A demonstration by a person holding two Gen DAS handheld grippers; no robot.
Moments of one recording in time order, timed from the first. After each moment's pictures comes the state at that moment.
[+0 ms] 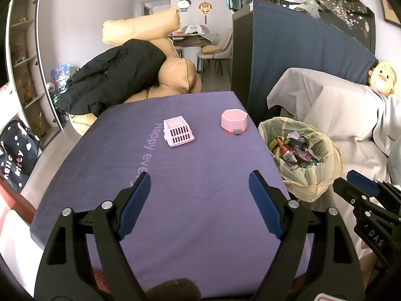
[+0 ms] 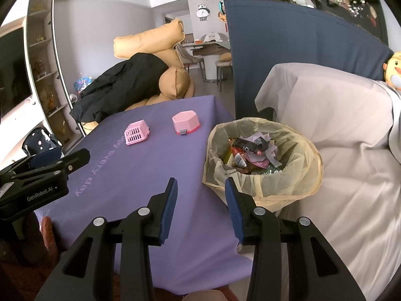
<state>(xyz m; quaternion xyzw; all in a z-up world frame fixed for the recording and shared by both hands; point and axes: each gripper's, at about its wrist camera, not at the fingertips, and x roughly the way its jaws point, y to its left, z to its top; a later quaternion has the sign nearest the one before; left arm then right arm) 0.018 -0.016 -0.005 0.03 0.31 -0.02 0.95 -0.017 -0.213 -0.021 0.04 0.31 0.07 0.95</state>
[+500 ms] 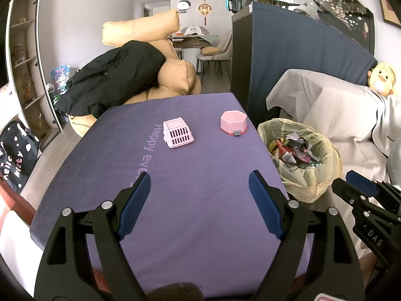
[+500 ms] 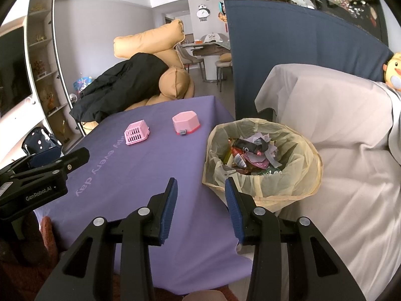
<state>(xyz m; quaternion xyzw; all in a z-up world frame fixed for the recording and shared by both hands) 0.014 -0.023 -0.008 0.03 0.31 -0.03 0.95 -0.016 -0.213 -0.021 0.04 0.31 0.07 0.95</state>
